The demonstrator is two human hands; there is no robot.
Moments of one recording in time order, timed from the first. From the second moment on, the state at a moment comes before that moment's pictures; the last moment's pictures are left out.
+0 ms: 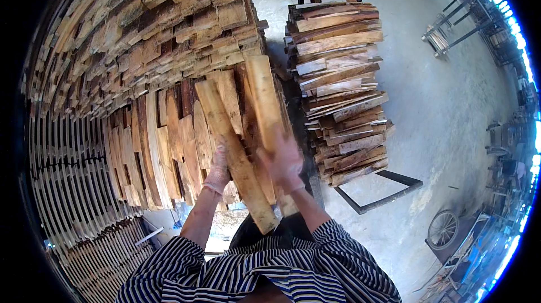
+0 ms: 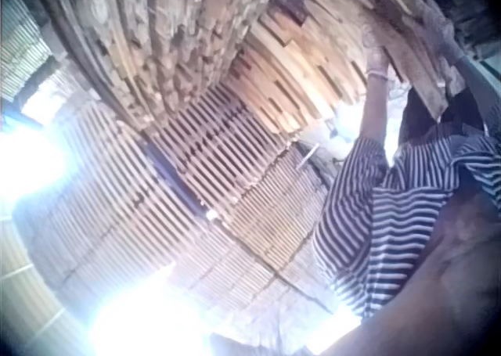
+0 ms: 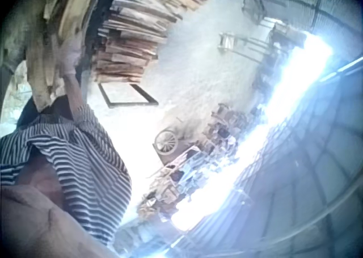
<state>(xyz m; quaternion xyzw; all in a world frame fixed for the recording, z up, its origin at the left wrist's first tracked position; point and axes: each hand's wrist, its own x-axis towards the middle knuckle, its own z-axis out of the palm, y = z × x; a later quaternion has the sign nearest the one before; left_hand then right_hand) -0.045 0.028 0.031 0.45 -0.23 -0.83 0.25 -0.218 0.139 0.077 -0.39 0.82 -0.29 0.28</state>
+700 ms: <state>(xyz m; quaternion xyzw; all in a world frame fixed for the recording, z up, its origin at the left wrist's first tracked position) -0.126 0.054 0.050 0.45 -0.31 -0.81 0.20 -0.248 0.186 0.042 -0.26 0.49 -0.62 0.56</state>
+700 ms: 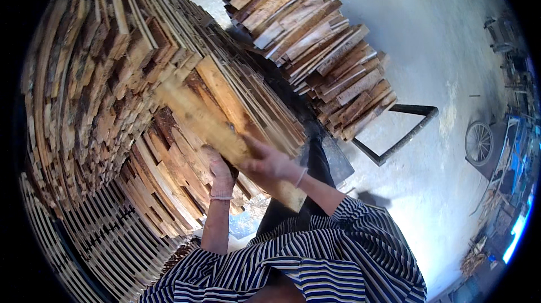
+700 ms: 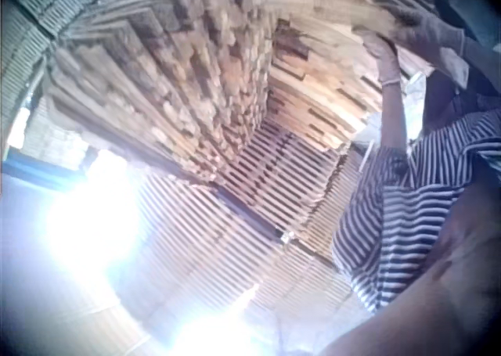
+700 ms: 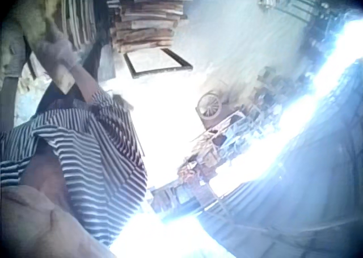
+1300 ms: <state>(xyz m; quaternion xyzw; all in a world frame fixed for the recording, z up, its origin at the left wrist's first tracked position) -0.133 0.109 -0.016 0.14 -0.97 -0.19 0.01 -0.405 0.009 0.018 -0.17 0.65 -0.50 0.55</state>
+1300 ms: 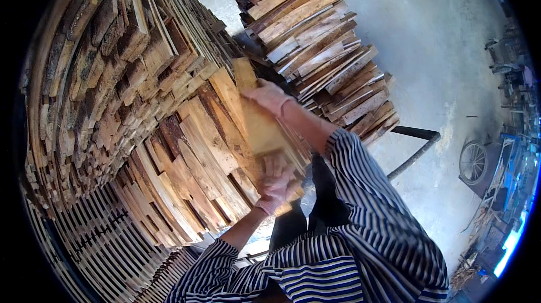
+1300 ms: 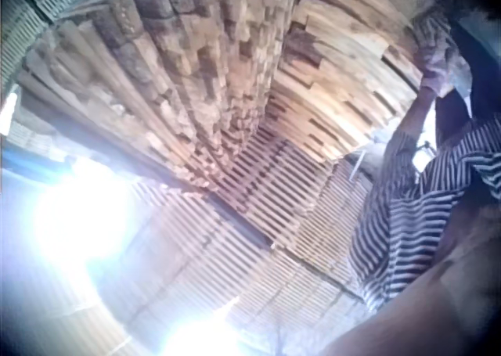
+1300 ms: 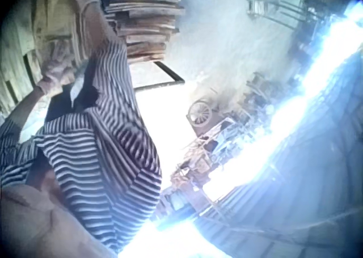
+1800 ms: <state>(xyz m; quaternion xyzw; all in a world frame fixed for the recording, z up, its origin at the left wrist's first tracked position) -0.141 0.109 0.006 0.14 -0.98 -0.17 0.00 -0.397 -0.014 -0.022 -0.02 0.55 -0.58 0.61</state>
